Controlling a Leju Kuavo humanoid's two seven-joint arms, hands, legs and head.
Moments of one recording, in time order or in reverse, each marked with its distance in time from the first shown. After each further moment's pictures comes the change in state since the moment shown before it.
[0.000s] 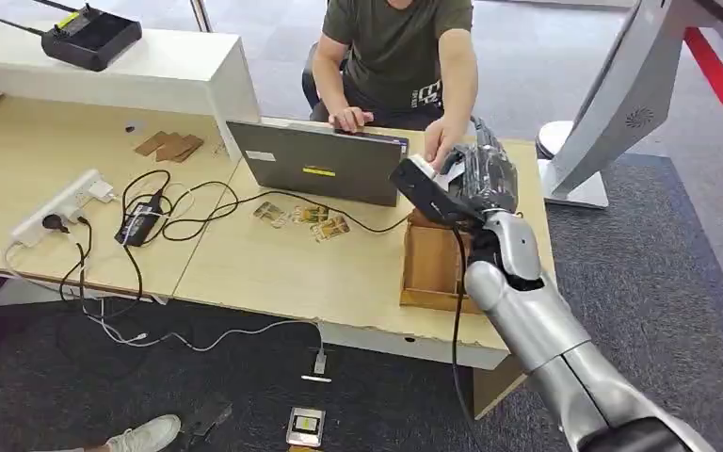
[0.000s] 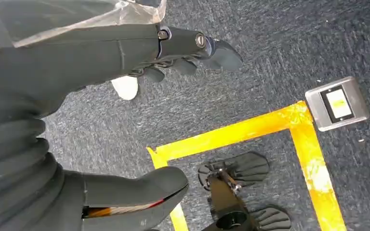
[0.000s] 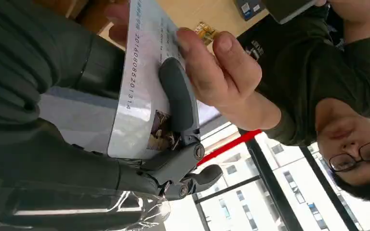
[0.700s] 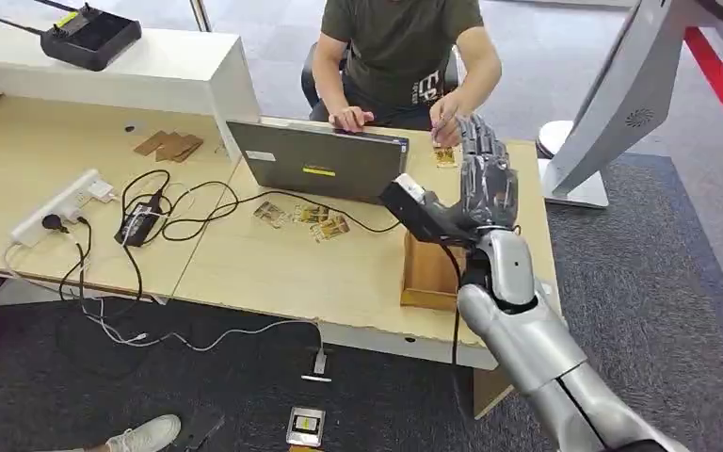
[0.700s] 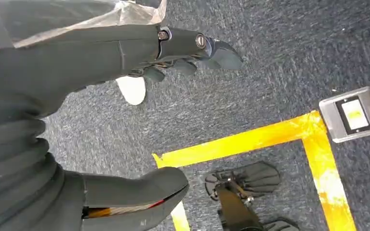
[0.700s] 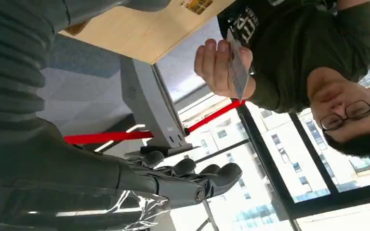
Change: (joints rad) left arm 0.054 0.007 0.047 0.001 -0.040 0.038 -0.034; right arm 0.113 -0.027 -0.002 -0.156 0.208 -0.077 0.046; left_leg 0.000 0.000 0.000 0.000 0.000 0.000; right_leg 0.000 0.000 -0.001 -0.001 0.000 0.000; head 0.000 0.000
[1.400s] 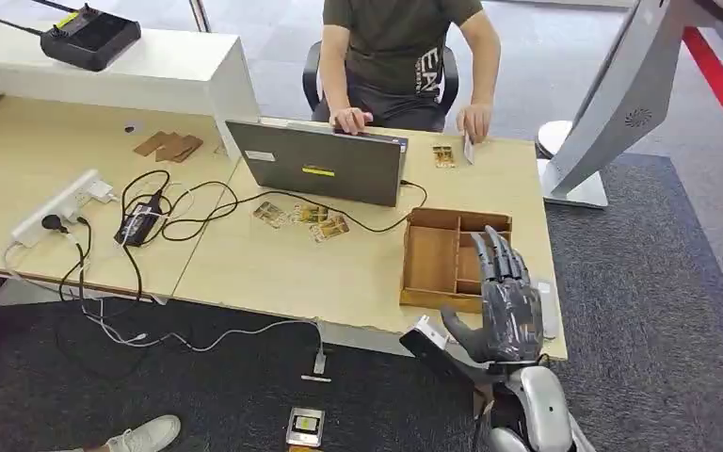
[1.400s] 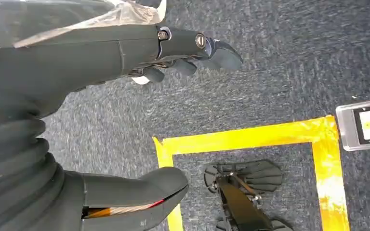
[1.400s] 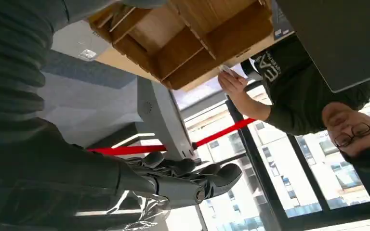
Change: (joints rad) left arm 0.113 -0.034 0.092 0.025 0.068 0.058 -0.129; right arm 0.539 -0.177 -0.046 -0.489 0.126 0.005 -0.043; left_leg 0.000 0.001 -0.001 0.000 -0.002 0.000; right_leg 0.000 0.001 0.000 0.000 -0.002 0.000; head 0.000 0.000
